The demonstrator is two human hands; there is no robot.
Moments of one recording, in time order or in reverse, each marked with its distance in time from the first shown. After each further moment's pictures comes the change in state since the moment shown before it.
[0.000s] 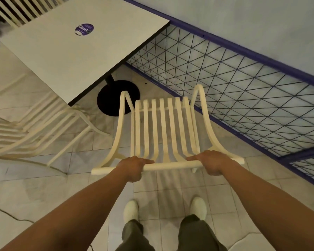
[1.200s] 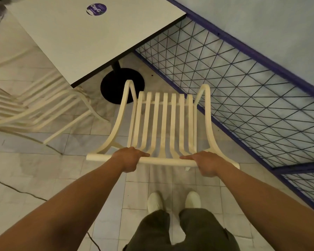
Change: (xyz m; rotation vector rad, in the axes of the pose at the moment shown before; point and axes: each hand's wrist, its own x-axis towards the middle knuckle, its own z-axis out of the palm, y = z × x) left_hand -0.003 0.004 -0.004 -0.045 -0.004 -0.020; right_hand 0.010 0.010 0.005 -0.033 -0.035 -0.062
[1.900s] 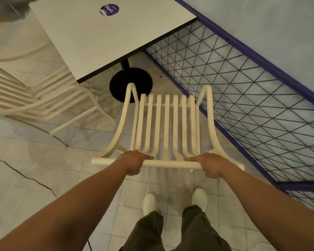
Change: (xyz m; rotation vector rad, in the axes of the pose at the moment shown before) left_hand 0.008 0.049 0.011 -0.092 0.007 -0.076; right_hand -0.005 0.051 -0.010 -0.063 -0.020 -0.076
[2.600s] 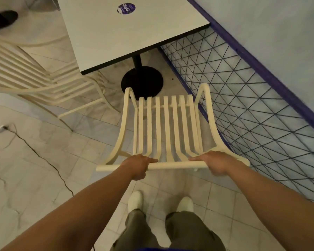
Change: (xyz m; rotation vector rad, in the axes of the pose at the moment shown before) left_hand 0.031 0.116 0.007 -0.137 0.057 -0.176; right_hand -0.008 0.113 -0.054 -0.244 -0.050 -0.150
